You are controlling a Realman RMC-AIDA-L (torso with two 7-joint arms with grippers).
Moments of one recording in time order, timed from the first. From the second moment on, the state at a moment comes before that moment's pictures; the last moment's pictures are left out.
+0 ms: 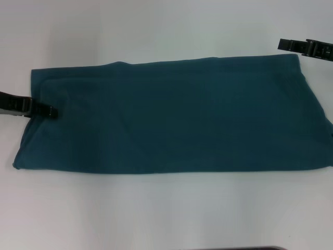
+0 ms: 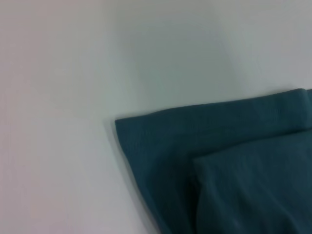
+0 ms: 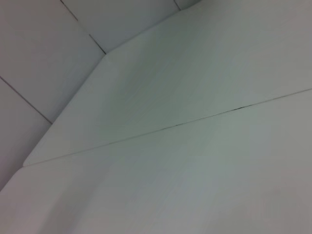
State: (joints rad) left arm -0.62 -2.06 -2.45 -0.90 -0.43 1.42 -2.39; right arm 0.50 2.00 2.53 0.60 -1.99 1.25 -1.22
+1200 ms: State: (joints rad) left arm -0.63 -2.06 -2.44 -0.91 -0.44 1.45 -2.39; right arm 0.50 2.00 2.53 0.60 -1.99 1.25 -1.22
